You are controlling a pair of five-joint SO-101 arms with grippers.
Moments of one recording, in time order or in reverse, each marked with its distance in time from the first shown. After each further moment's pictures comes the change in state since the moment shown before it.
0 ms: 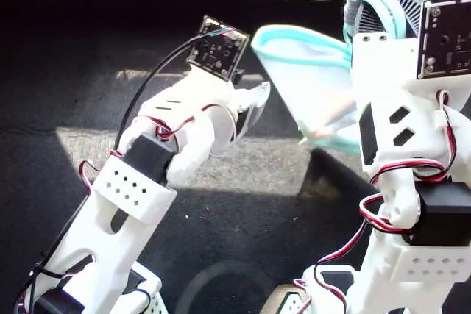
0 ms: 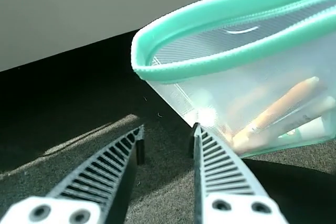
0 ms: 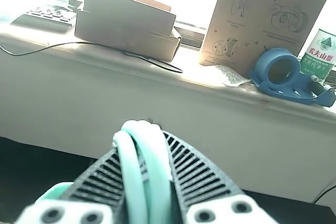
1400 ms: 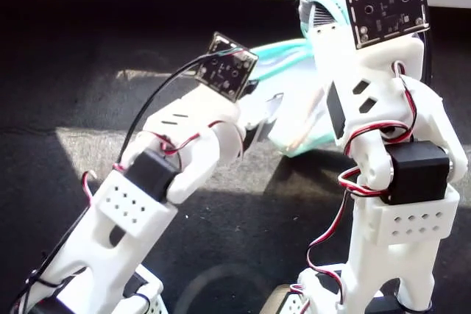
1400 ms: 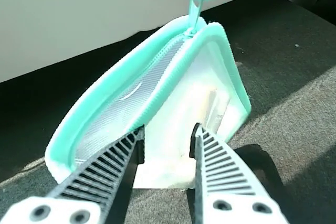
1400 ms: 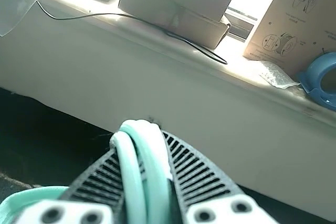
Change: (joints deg) left arm 3.6 -3.3 3.4 -3.0 -0.1; right arm -7.5 6.6 -0.3 0.0 6.0
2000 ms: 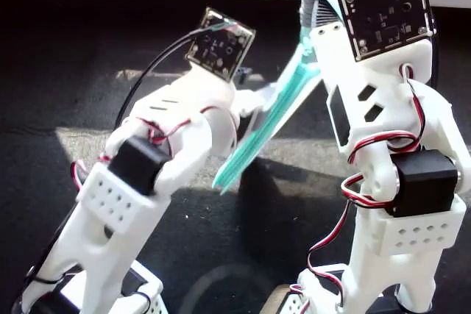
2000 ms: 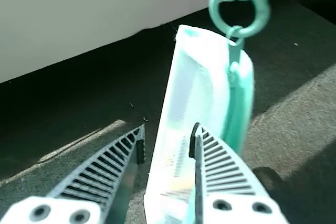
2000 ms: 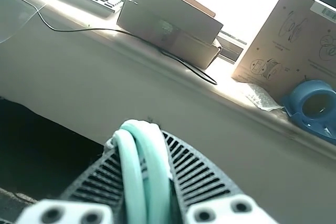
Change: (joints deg) left arm 1.1 0.4 -15.3 17.0 0.0; right arm -0.2 0.0 -3.9 0.0 4.1
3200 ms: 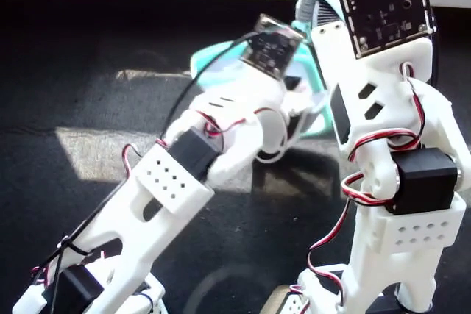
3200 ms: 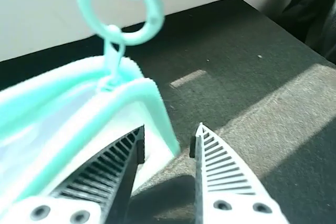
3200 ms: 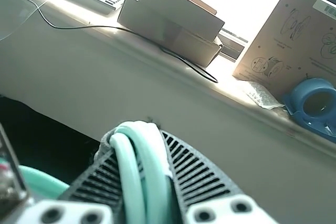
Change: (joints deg) left arm 3.9 13.8 0.7 -15.5 8.0; right arm -0.1 0.2 0.0 0.2 0.0
